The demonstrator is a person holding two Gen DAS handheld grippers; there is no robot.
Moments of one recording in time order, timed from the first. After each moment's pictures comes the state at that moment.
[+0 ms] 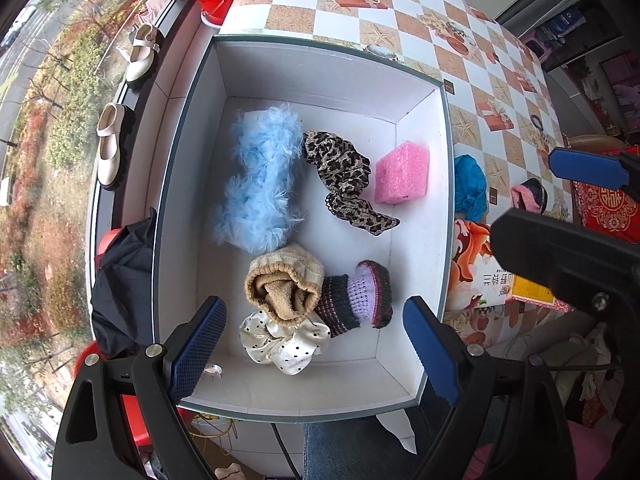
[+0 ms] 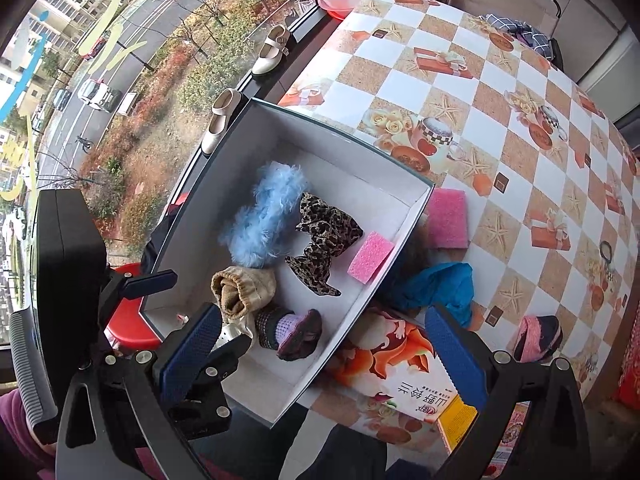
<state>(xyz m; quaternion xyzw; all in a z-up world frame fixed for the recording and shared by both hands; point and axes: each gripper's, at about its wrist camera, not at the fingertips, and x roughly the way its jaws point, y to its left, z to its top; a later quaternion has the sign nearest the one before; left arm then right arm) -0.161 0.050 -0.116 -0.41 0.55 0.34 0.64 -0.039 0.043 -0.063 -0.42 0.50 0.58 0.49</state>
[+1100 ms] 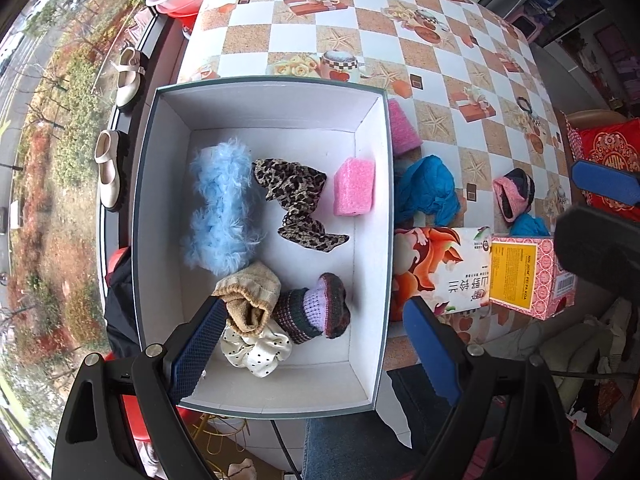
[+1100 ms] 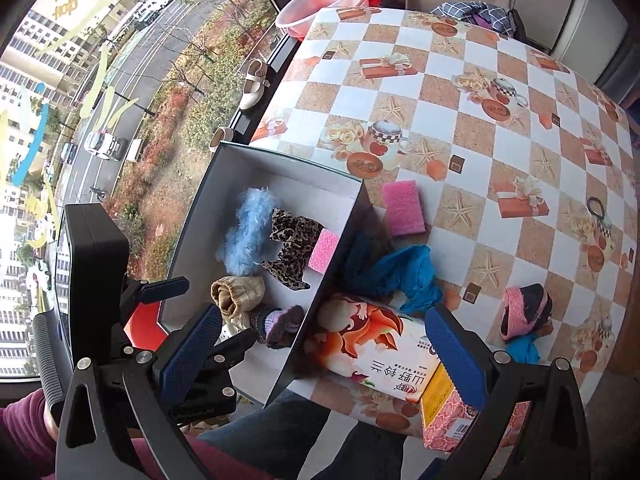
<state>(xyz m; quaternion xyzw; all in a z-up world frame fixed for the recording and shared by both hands) -0.099 0.047 -0.091 -0.37 0.59 0.33 0.64 0.041 0.012 -0.033 -0.33 0.55 0.57 0.51</state>
